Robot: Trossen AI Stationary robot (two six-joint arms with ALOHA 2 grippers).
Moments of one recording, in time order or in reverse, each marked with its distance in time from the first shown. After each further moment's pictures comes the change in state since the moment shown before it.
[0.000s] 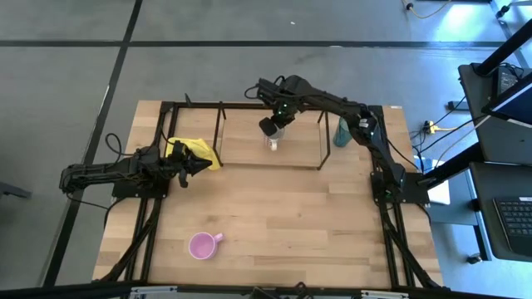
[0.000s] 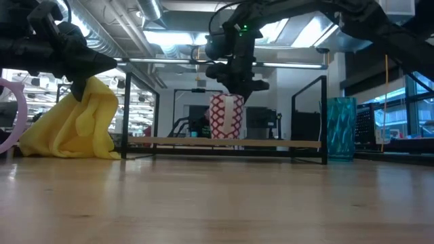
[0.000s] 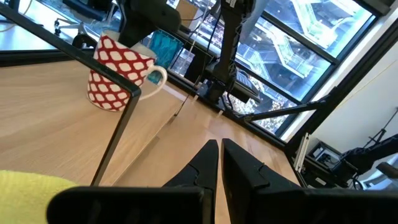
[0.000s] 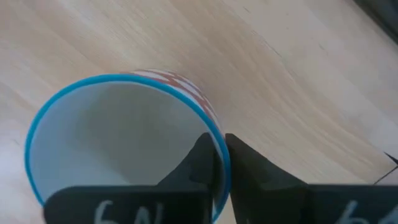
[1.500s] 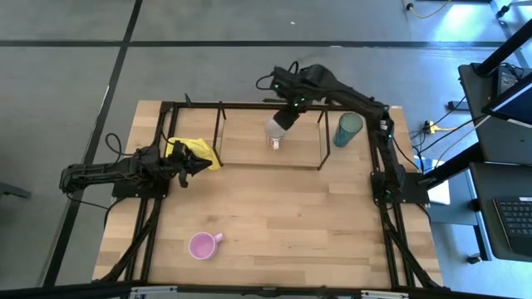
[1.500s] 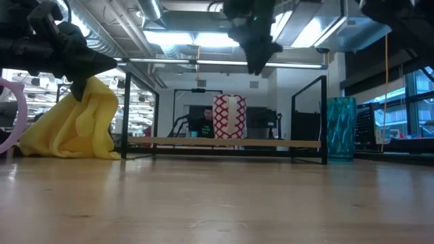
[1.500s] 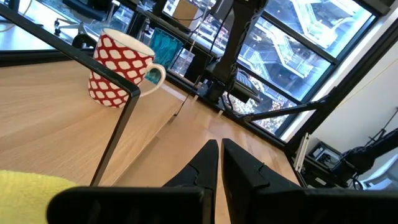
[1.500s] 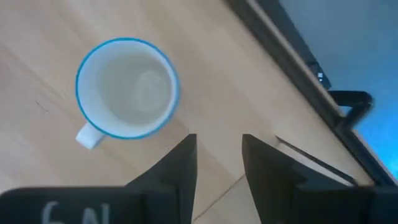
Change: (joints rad) left arm 0.000 0.000 0.000 0.000 0.000 0.000; right arm 0.011 -0.215 0.059 -0.152 0.201 -0.151
